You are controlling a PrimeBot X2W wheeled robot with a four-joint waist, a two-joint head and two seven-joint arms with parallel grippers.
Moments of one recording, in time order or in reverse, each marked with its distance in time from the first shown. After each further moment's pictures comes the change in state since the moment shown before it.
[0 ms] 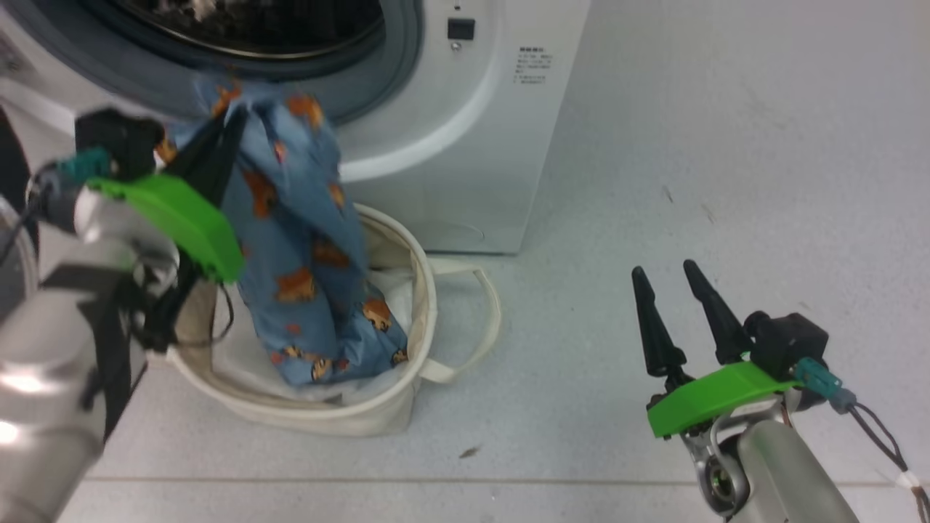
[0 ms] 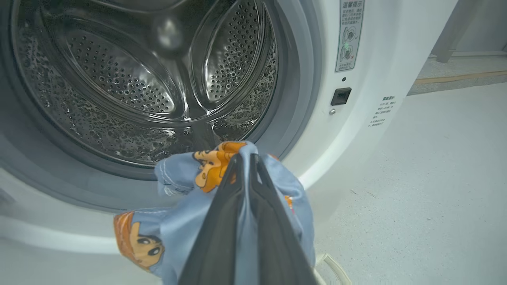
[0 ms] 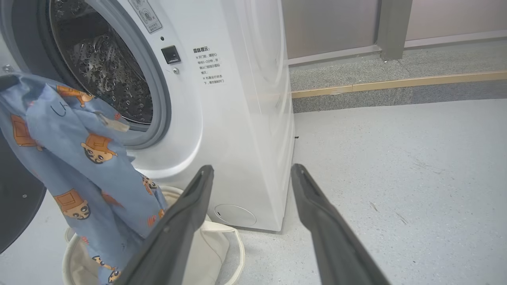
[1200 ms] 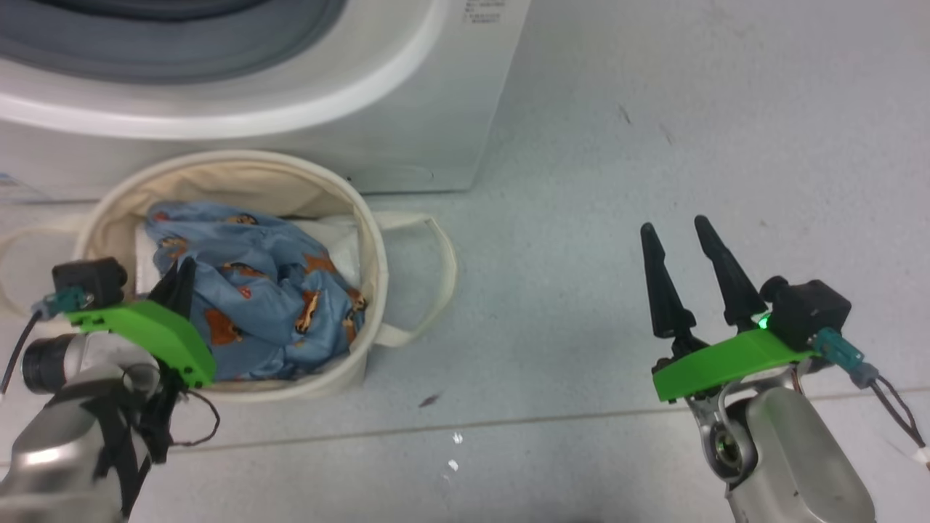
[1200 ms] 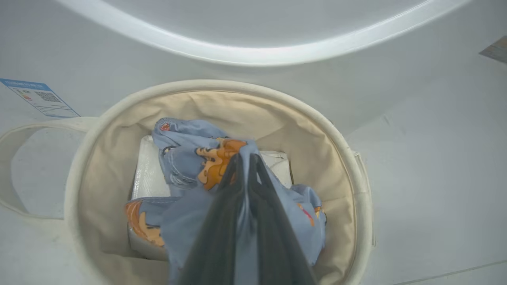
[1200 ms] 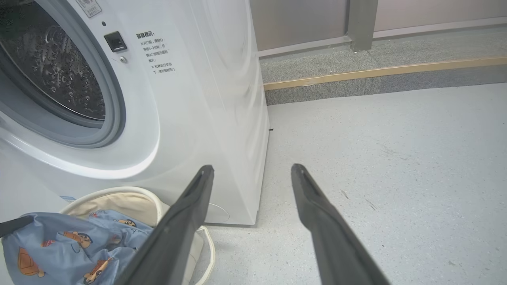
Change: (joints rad) left arm 0.203 -0.075 0.068 0.317 -0.147 -0.045 -0.077; right arm -0.045 -0.001 -0.012 -0.052 0.008 0.000 0.000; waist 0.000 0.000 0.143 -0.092
